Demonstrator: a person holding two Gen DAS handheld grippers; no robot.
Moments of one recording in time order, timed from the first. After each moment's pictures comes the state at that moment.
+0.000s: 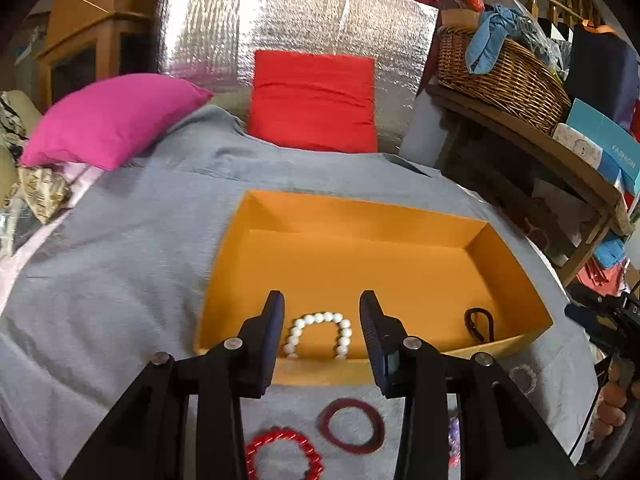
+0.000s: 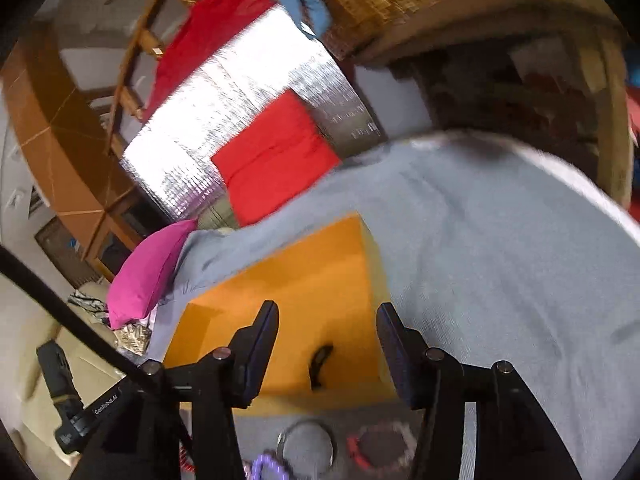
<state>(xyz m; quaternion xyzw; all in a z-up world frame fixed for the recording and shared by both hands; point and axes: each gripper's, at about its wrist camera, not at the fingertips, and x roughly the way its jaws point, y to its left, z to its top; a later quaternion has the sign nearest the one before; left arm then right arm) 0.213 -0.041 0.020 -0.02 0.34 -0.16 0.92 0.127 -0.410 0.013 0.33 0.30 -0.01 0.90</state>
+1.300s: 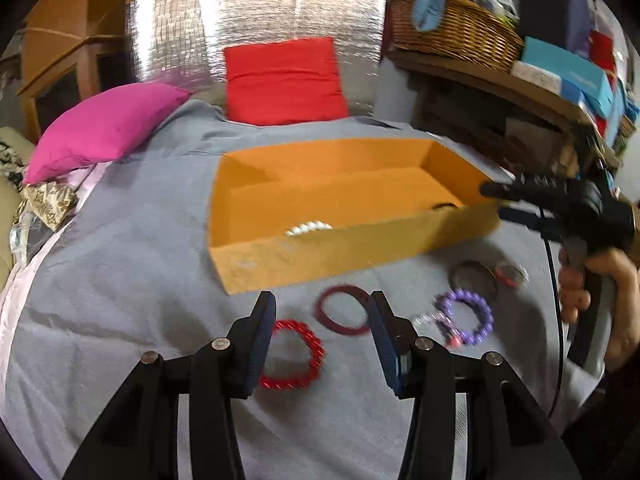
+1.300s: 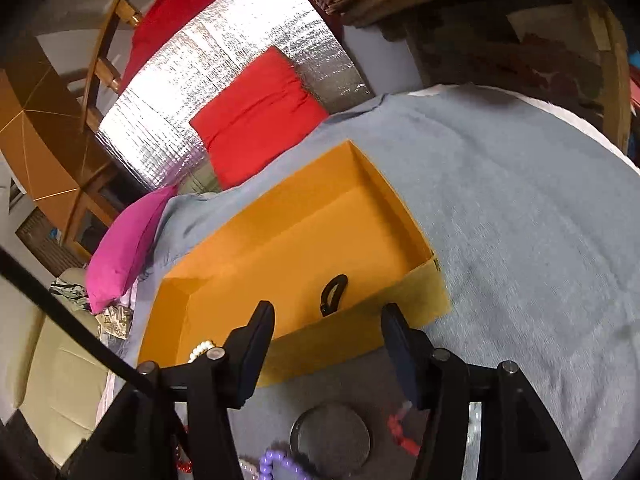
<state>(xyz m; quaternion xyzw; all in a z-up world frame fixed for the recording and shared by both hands) 0.125 -0.040 -0.003 0.06 0.36 -0.20 0.91 0.168 -0.359 -0.017 0.30 0.34 -0.04 0.89</state>
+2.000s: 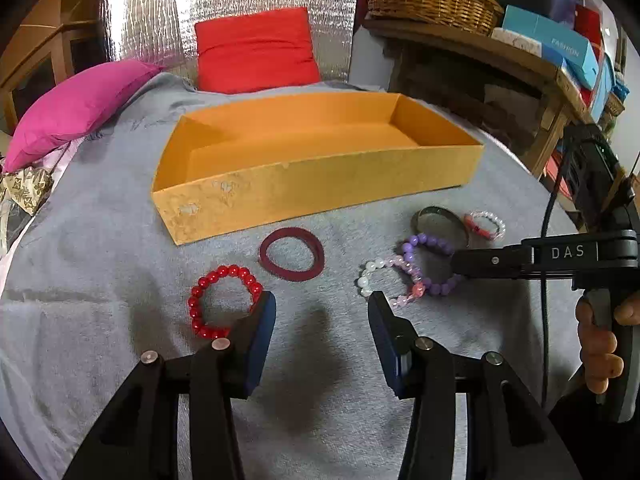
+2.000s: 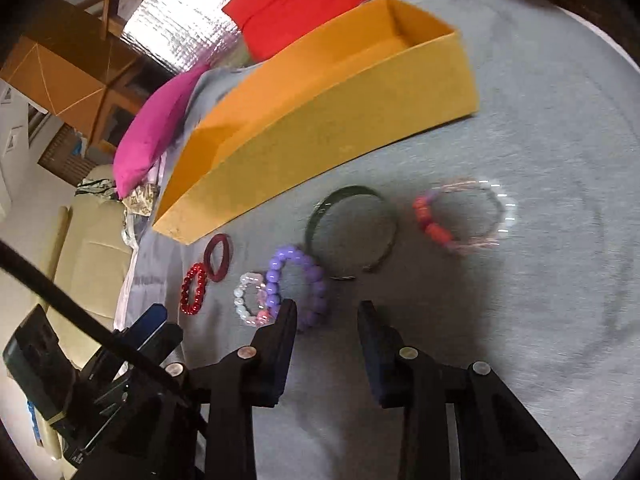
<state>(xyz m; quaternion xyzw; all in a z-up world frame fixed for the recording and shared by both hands) 0.107 -0.064 -0.032 0.08 0.40 -0.23 0.88 0.113 -0.308 -0.064 0.28 0.49 0.10 0.82</state>
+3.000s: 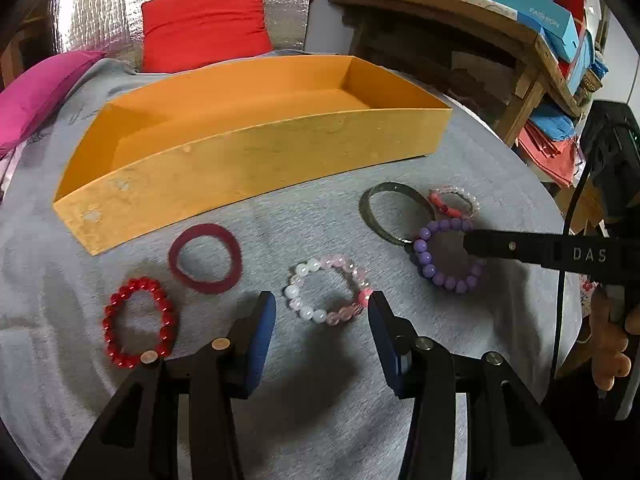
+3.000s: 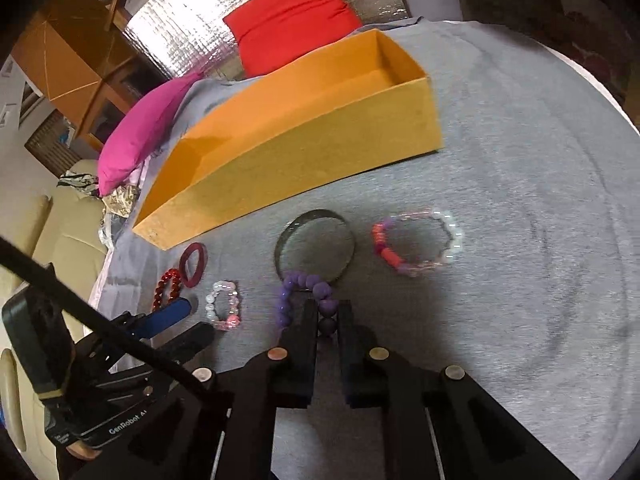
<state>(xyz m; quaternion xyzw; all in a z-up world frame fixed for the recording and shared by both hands) 0.126 -0.111 -0.054 0.09 0.45 -0.30 0.84 0.093 -0.335 -0.051 0.23 0.48 0.05 0.85</state>
